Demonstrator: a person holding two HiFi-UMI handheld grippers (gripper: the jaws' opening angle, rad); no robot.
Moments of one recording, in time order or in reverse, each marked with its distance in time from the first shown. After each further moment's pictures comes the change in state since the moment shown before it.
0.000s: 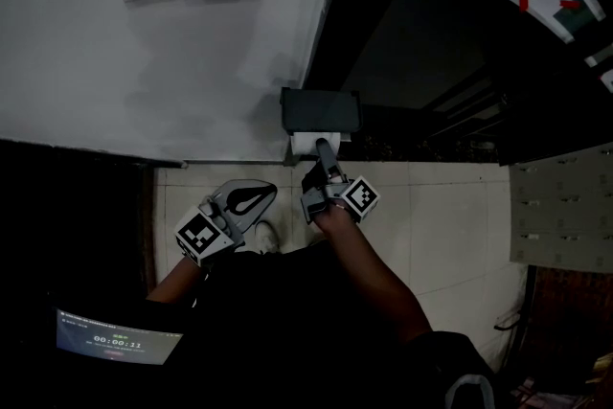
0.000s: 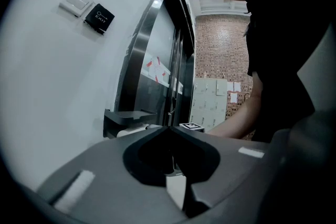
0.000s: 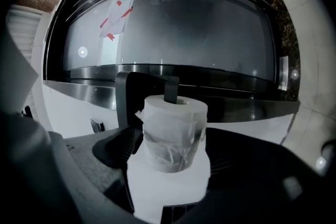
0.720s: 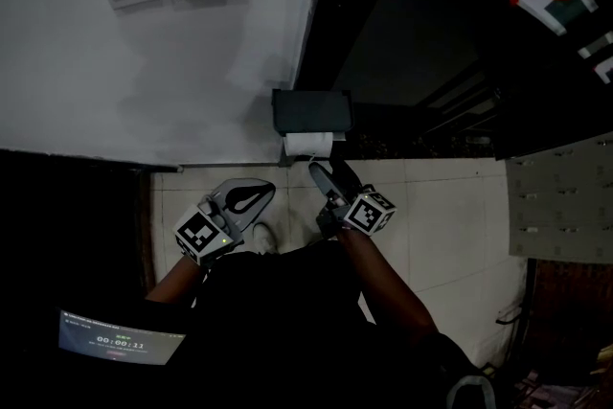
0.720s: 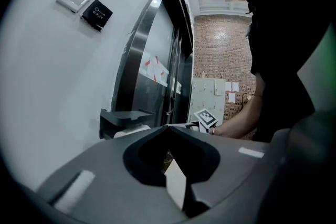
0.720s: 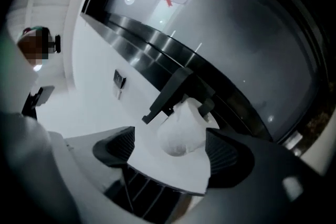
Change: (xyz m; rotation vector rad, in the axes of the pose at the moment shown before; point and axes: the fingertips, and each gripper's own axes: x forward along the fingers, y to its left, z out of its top) left arm 0.011 -0.001 0.003 -0.008 0.006 -0.019; right arm -0.039 0.049 -0.003 -0.629 0.244 0.070
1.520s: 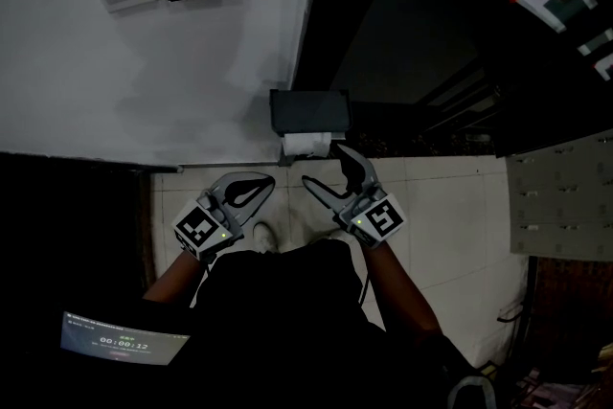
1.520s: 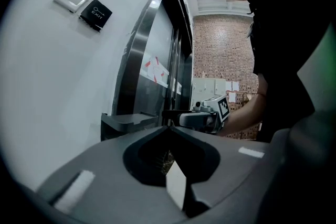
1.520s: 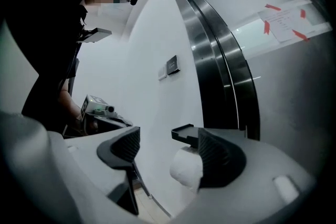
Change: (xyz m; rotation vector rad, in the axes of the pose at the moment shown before) left arm 0.008 0.009 0.008 0.021 -0.001 0.000; right arm -0.005 0.094 0.031 -0.752 0.085 0.189
